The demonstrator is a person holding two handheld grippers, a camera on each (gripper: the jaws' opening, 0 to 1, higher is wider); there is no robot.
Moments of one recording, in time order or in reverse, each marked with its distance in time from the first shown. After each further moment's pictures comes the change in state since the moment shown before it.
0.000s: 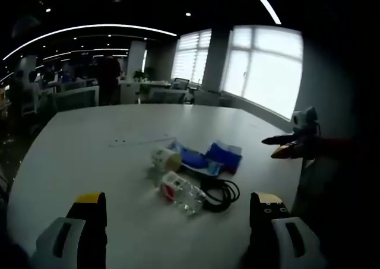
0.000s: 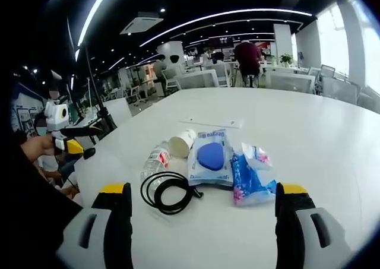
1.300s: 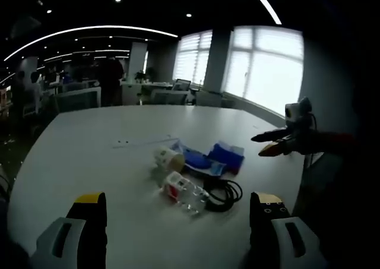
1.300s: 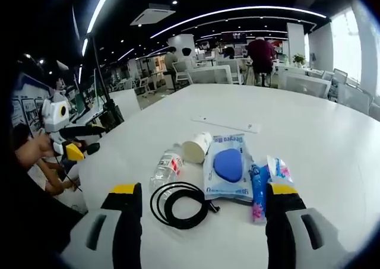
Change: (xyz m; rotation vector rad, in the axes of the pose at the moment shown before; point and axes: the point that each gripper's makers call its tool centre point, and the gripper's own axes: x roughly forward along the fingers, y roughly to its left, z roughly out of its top) left arm -0.004 0.006 -0.003 -0.004 -0.009 0.011; right arm 0.046 0.035 0.023 -0.059 0.049 0.056
